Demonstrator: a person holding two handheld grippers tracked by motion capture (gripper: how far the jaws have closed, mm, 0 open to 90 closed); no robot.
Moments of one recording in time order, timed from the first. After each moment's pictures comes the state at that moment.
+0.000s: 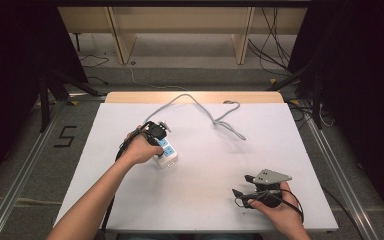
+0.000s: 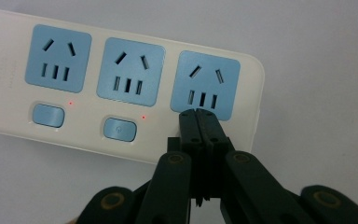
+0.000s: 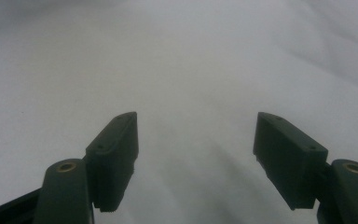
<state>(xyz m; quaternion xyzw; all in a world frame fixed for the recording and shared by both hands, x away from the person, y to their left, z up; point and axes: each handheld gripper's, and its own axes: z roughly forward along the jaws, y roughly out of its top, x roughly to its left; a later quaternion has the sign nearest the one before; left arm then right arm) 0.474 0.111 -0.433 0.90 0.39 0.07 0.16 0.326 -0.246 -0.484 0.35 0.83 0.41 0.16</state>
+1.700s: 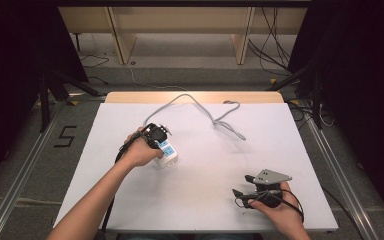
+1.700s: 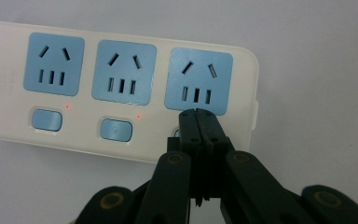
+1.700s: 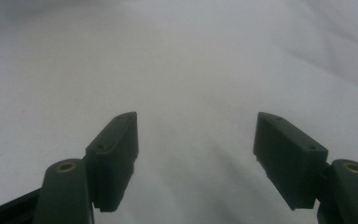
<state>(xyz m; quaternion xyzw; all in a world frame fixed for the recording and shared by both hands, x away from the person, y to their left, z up) 0.467 0.110 -0.434 0.91 0.36 0.09 0.16 0.326 -0.246 -0.484 0.35 0.83 0.41 0.16</state>
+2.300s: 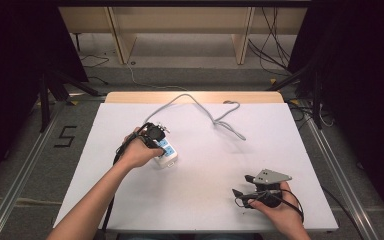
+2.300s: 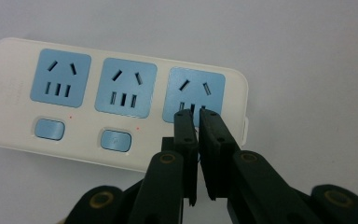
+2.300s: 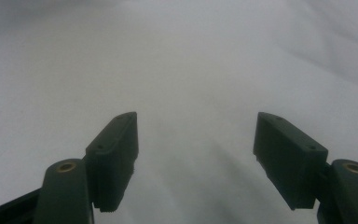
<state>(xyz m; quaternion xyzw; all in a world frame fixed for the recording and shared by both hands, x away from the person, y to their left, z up) 0.462 0.115 -0.430 0.90 0.38 0.09 0.21 0.326 -0.246 -0.484 0.35 0.83 0.41 0.16</state>
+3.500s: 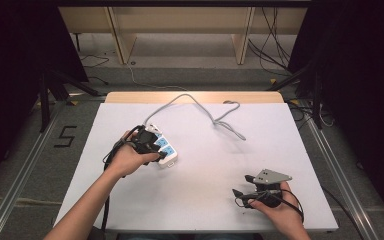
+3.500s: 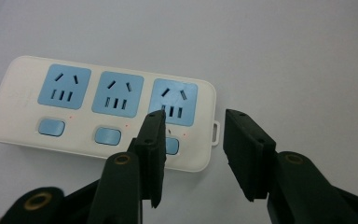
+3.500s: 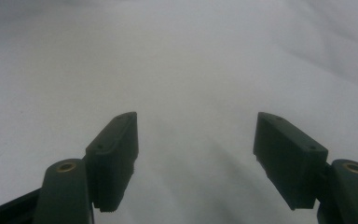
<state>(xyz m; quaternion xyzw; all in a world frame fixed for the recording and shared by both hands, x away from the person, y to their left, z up) 0.435 0.135 -0.417 0.88 0.36 0.10 0.30 0.326 -0.246 -0.484 0.35 0.83 0.41 0.16</state>
